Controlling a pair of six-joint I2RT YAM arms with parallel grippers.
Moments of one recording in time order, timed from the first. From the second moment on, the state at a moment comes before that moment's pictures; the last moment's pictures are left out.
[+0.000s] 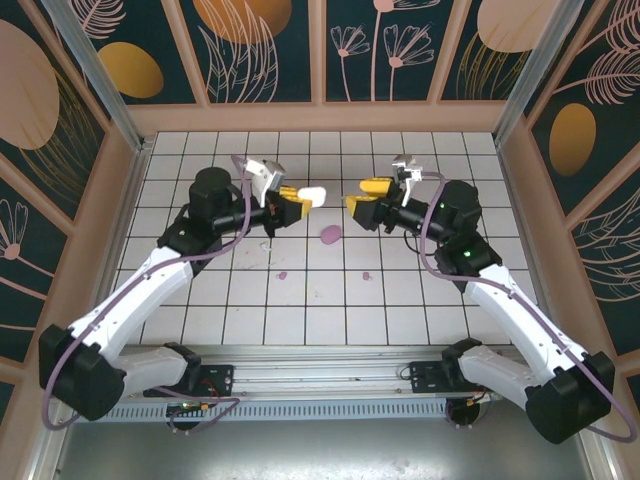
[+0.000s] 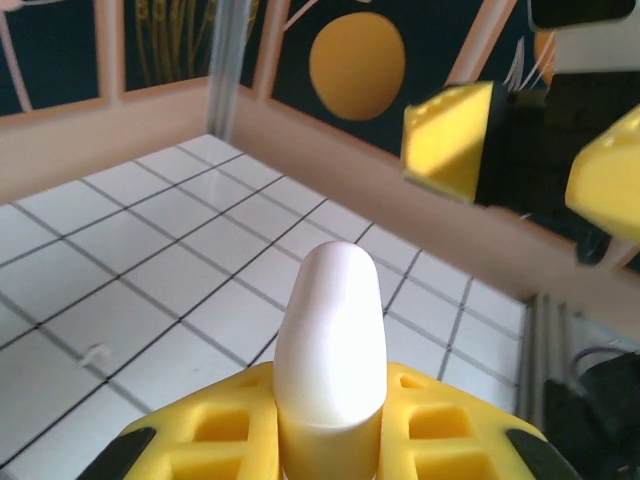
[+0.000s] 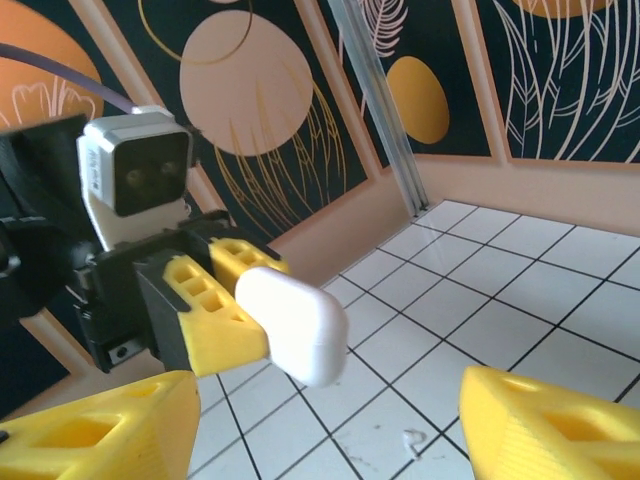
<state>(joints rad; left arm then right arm) -0.51 1.17 0.98 -0.04 0.62 -0.12 0.46 1.01 0.85 0.15 -0.65 0.36</state>
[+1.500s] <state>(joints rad) -0.51 0.93 0.80 -0.14 0.76 0.09 0.67 1.27 0.98 0.14 -0.85 0.30</state>
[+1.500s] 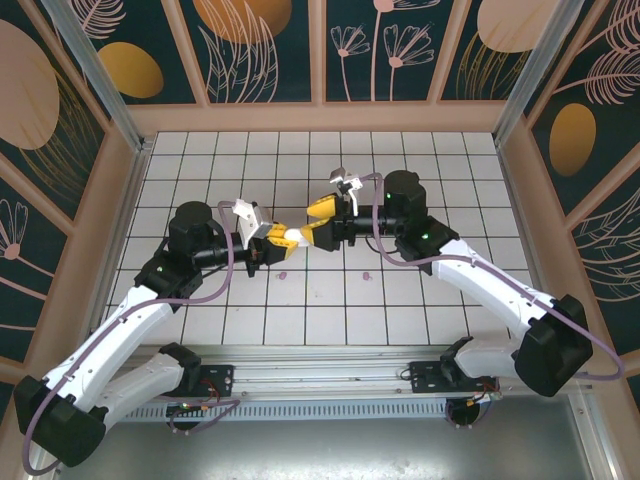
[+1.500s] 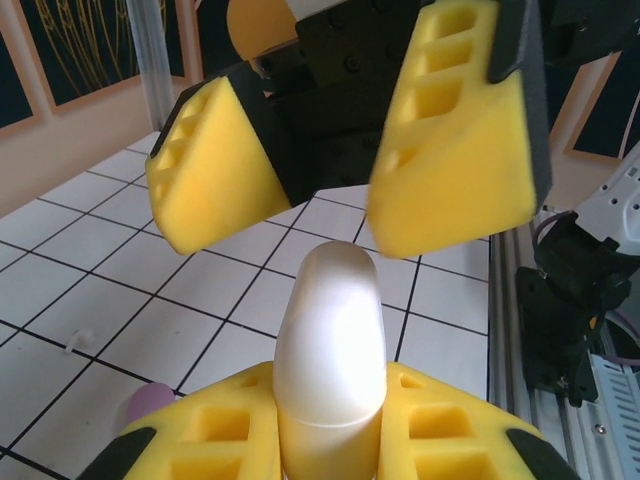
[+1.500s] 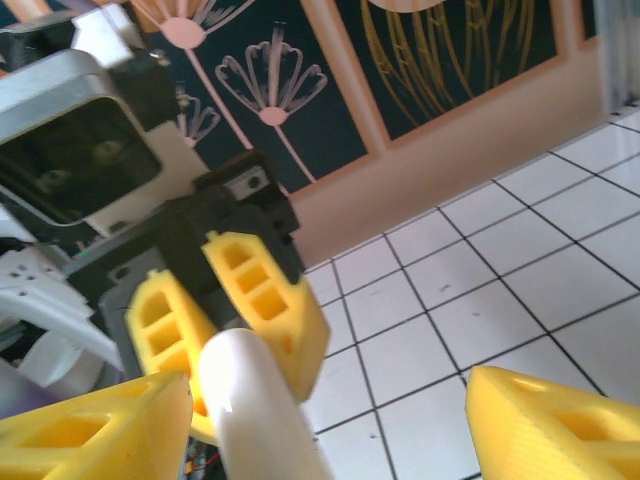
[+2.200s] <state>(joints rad) -0.50 0.93 0.79 -0.09 0.77 0.02 0.67 1.33 1.03 0.04 -0.90 0.23</state>
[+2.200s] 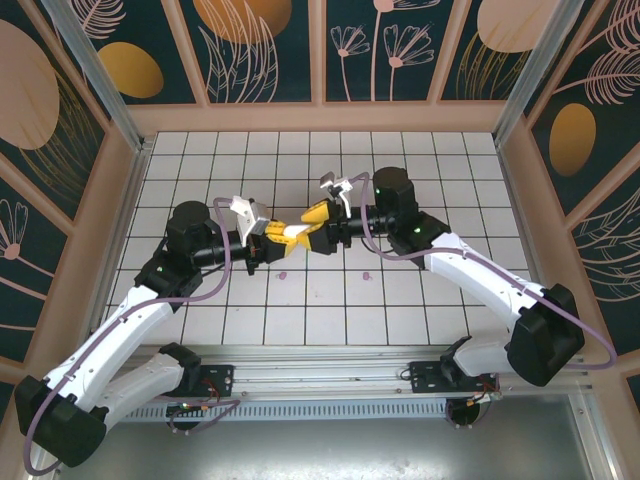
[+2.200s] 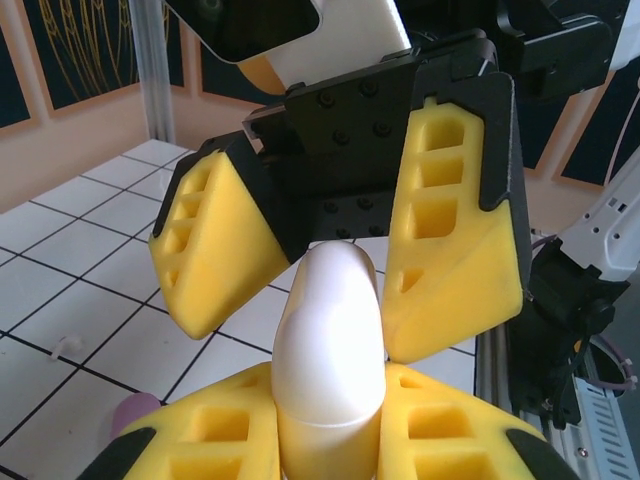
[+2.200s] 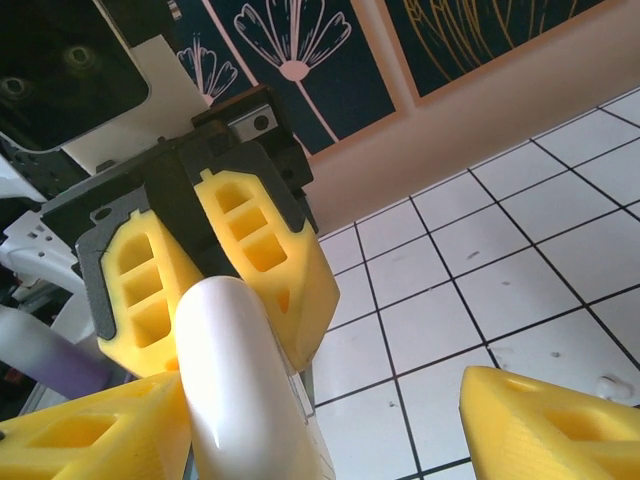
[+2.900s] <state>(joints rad) -0.50 0.90 0.76 -0.08 0.68 0.00 0.59 1.35 1.06 0.05 -0.75 0.36</state>
